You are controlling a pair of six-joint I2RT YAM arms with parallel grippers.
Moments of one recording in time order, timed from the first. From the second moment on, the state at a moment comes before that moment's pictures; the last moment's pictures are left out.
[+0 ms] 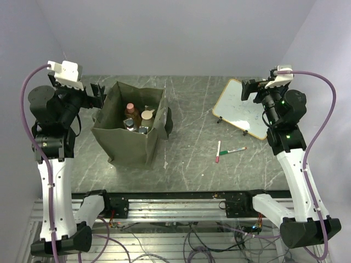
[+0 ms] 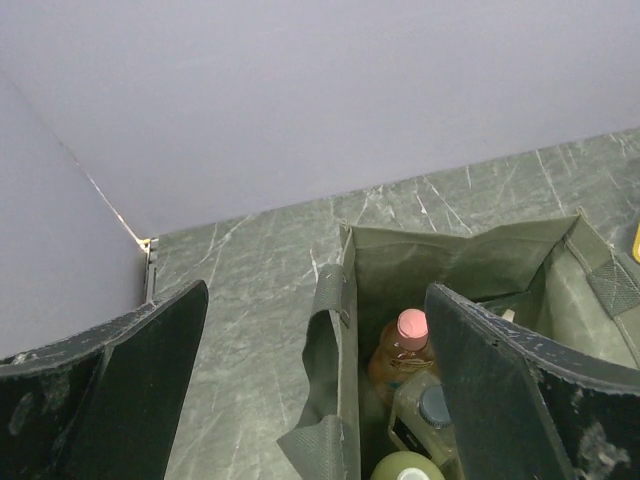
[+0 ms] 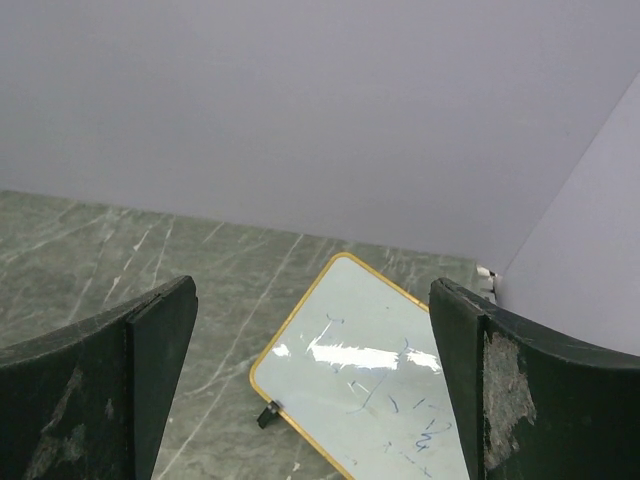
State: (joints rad) left arm 0.12 0.94 1.35 -0.43 0.32 0.12; right arm 0.11 0.98 1.13 -0.05 -0.01 -0.11
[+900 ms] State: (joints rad) left arm 0.12 0.78 1.24 -0.42 0.19 0.10; right arm 0.11 0.93 1.05 -0.10 0.17 -0.15
